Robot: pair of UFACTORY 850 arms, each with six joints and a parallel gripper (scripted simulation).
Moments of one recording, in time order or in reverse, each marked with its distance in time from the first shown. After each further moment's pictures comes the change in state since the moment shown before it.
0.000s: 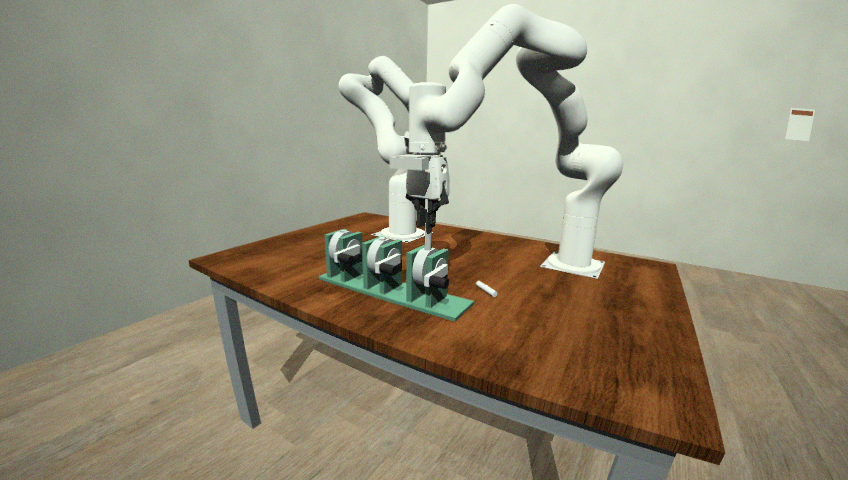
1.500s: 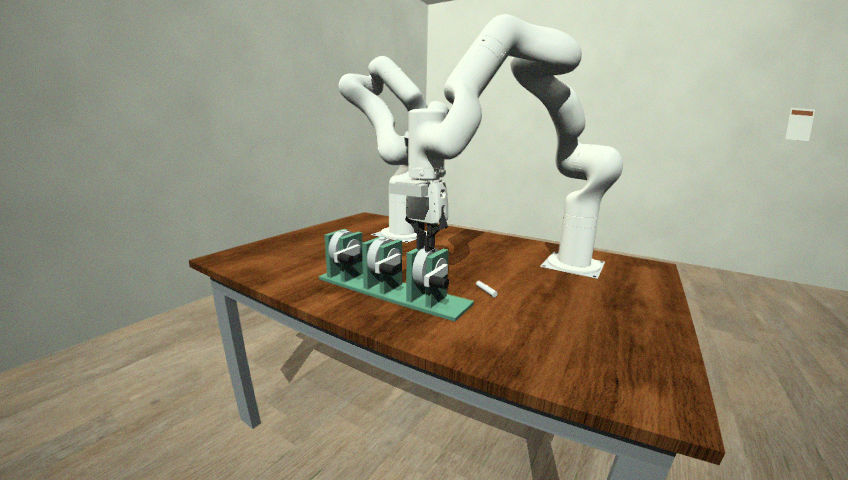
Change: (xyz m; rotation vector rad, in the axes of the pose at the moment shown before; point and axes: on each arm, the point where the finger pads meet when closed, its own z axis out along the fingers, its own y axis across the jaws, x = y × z) left arm 0.001 0.001 0.058 0.000 0.000 0.000; right arm 0.000 0.000 0.000 0.000 0.000 0.000
